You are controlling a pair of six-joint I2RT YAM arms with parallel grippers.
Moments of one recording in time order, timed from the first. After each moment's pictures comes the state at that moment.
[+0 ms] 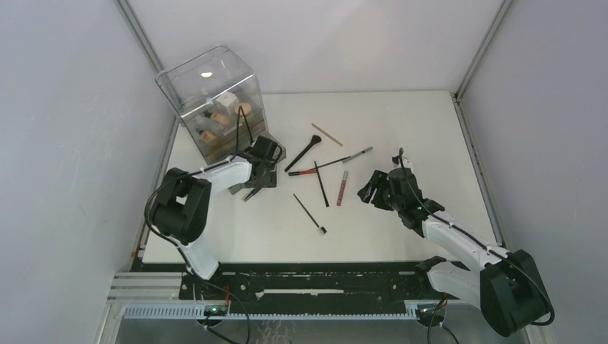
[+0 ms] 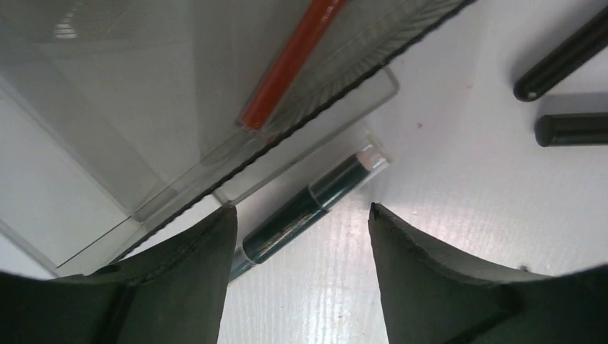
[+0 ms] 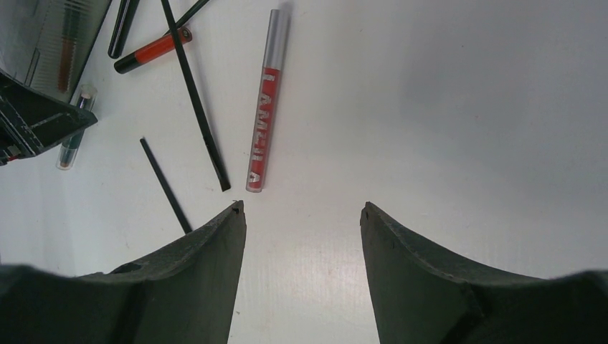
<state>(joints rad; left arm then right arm) -0.44 1.74 1.05 -0.47 -0.33 -0.41 0.42 1.06 0.47 -0.11 -0.01 0.68</state>
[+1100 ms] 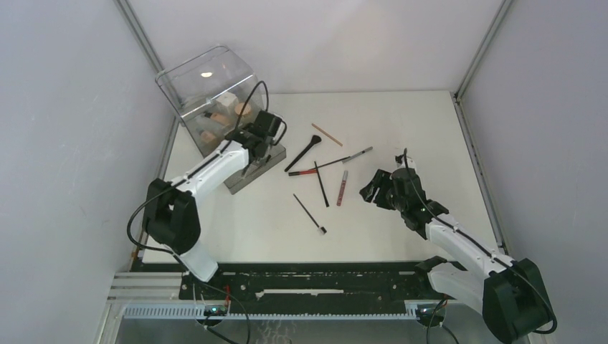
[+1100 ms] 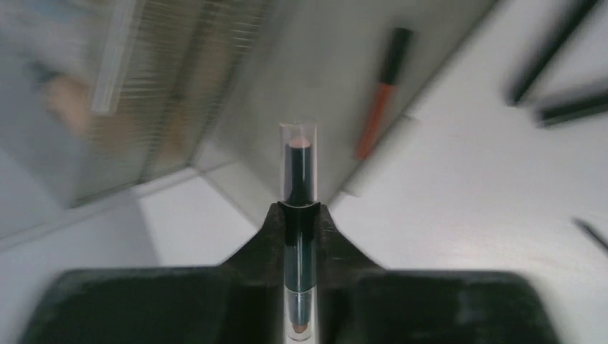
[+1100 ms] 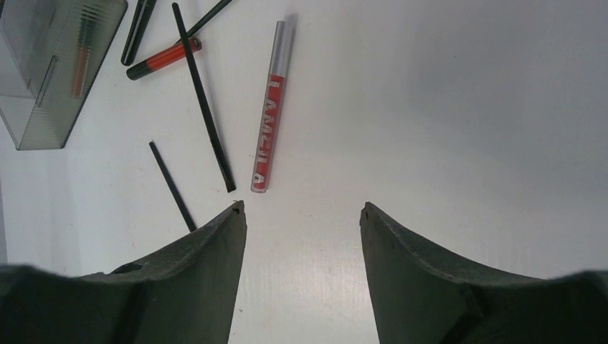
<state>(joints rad) -0.52 1.66 1.35 -0.72 -0.46 0.01 0.40 1.01 0.47 -0.13 -0.01 0.67</state>
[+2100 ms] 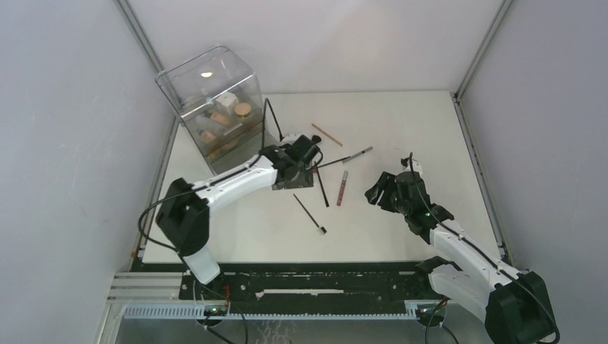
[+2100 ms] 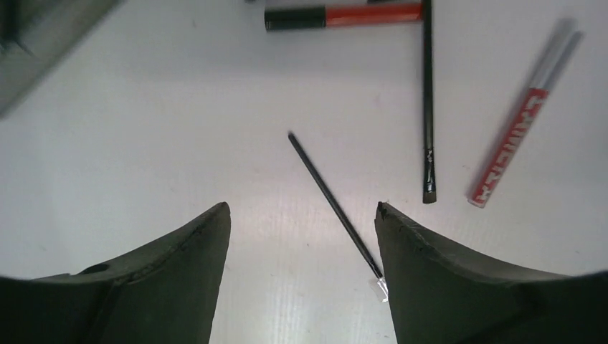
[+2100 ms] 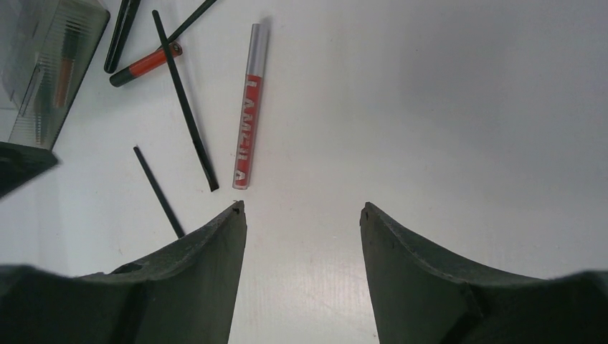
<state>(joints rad) -0.77 1.66 1.34 -0.77 -0.38 -0.71 0.39 0.92 0.45 -0.20 0.04 0.67</state>
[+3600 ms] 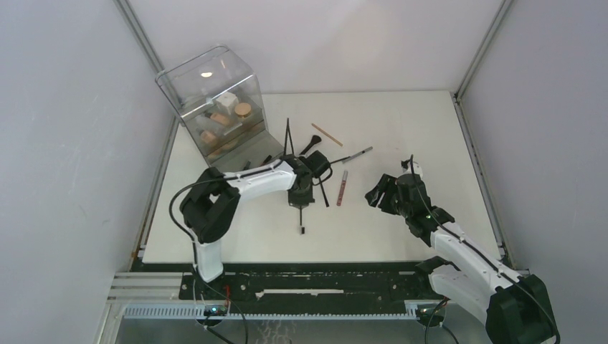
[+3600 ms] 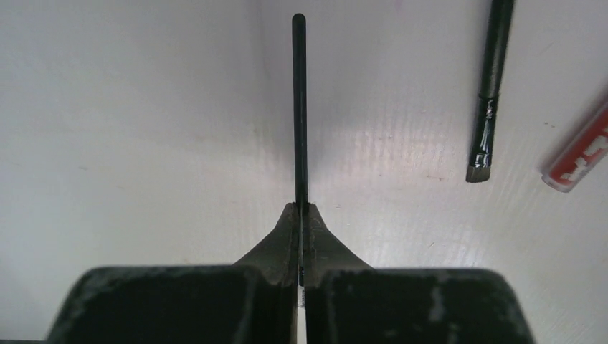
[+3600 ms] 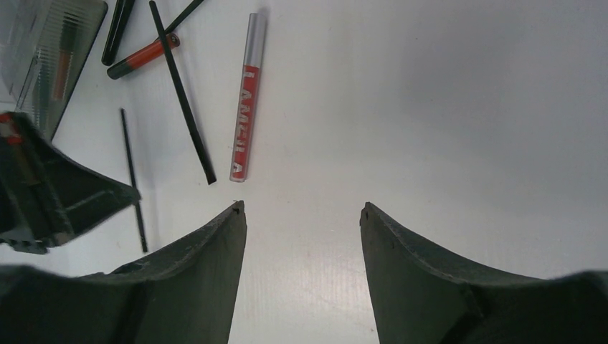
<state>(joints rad) -0.83 1.91 1.32 -0.82 -0.21 -0.89 0.39 0.90 0.43 -0.20 0.02 0.67</state>
